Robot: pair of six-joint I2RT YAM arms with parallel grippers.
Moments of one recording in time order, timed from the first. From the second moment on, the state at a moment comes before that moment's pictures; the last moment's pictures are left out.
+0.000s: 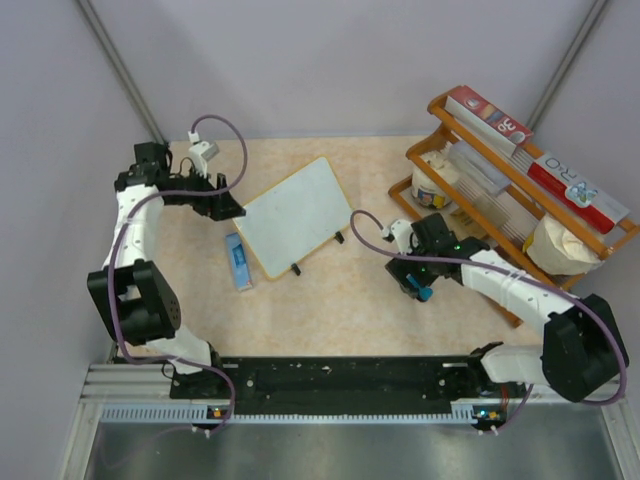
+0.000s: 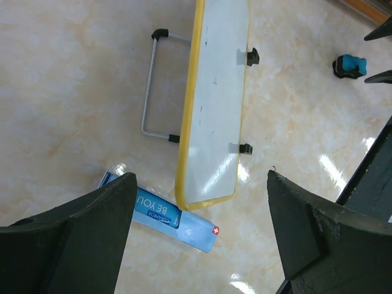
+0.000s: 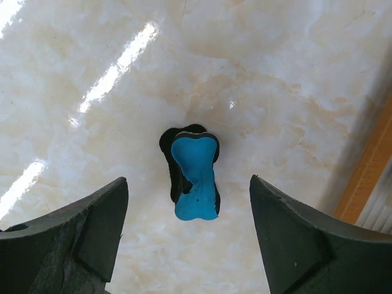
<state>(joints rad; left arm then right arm) 0.22 1.62 1.46 -0.93 0.94 0.54 0.51 1.28 0.77 -0.57 -0.07 -0.29</state>
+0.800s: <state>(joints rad) 0.23 1.01 1.20 -0.54 0.57 0.10 0.41 0.99 1.15 -0.57 0.23 -0.22</state>
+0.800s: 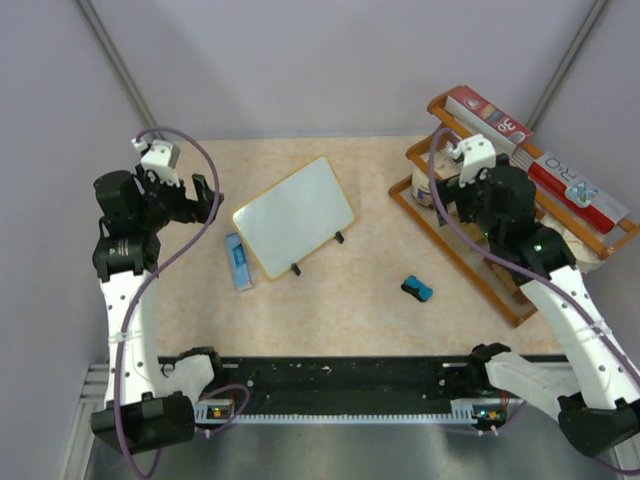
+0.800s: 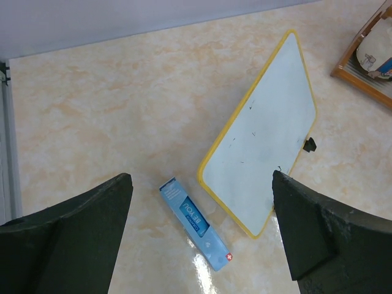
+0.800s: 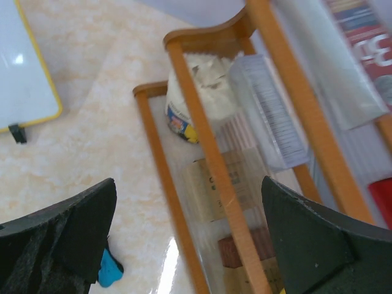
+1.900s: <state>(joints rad) 0.23 1.00 1.03 -0.35 0.50 0.03 0.34 0.91 1.25 -0.46 0.43 -0.17</state>
